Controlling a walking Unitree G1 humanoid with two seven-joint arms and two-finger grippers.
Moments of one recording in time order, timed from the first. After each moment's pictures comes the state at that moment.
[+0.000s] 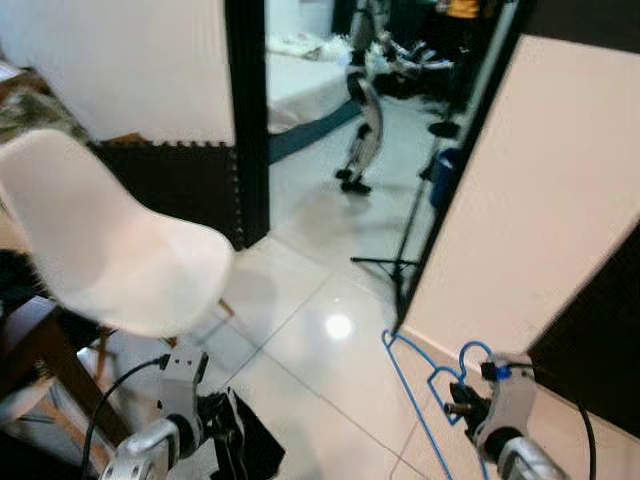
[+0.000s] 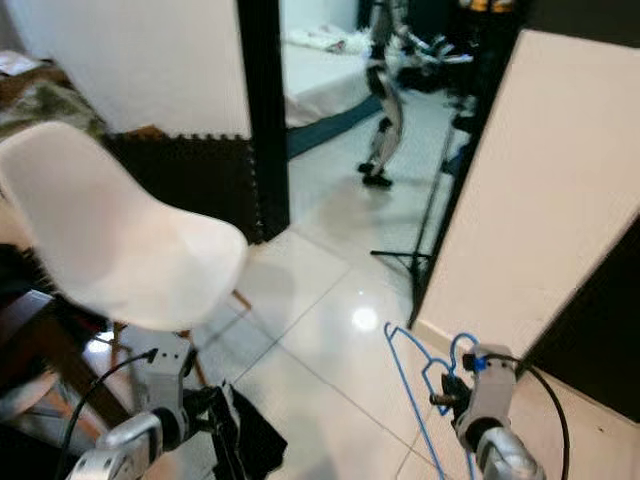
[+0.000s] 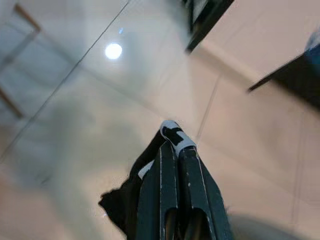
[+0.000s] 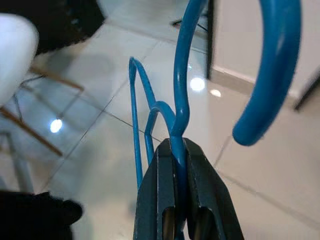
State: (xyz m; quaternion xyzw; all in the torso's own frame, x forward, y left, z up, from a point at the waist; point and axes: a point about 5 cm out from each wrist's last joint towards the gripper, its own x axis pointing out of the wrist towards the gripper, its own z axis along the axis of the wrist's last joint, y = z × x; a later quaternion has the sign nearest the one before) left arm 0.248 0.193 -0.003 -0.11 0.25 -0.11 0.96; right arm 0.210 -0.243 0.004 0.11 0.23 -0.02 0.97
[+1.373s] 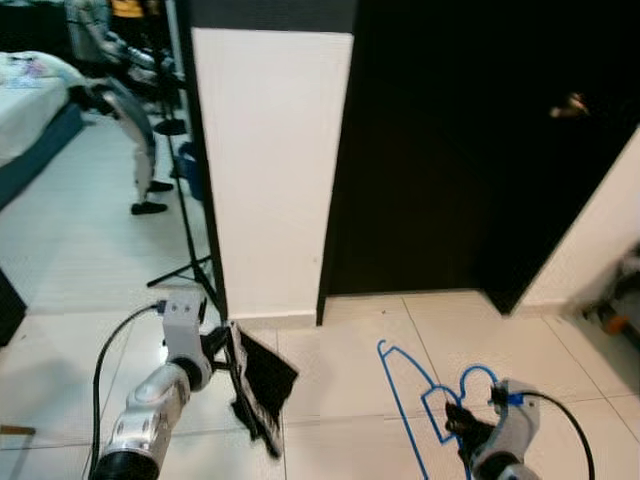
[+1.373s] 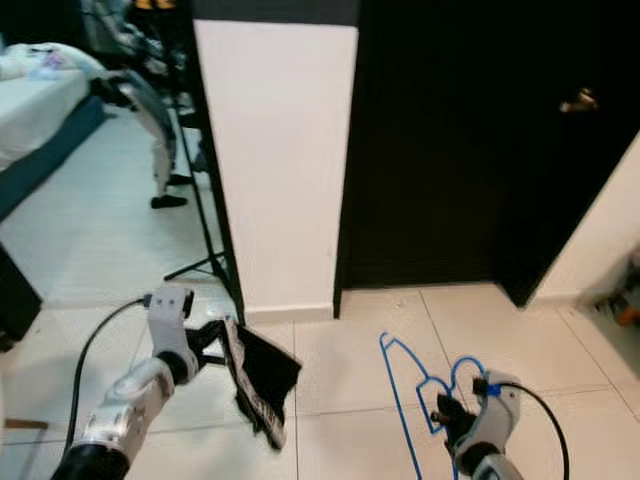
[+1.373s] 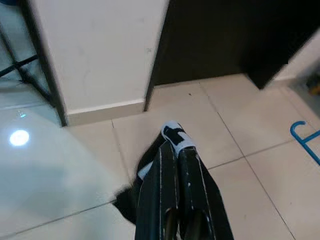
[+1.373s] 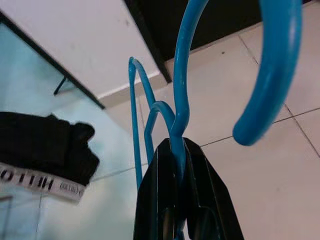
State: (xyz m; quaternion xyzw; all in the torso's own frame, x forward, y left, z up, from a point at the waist) left arm 0.309 0.182 0.059 -0.06 0.12 -0.11 0.99; right arm 0.218 -0.243 0.002 0.16 0.20 0.01 0.97
